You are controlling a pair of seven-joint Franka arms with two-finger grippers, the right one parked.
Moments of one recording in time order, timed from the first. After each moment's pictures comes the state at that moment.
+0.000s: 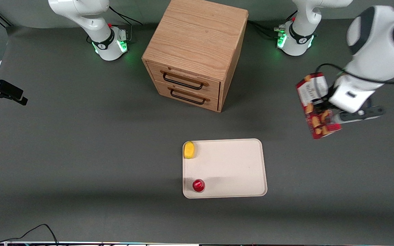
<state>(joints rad) -0.20 0.03 -0.06 -1.85 0.00 1.89 -0.47</state>
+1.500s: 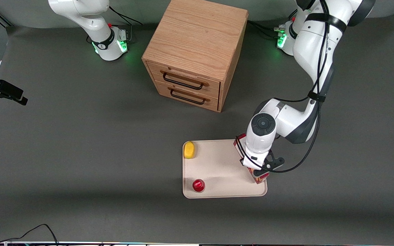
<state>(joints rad) -0.33 0.72 -0.16 -1.52 0.33 2.31 -1.10</state>
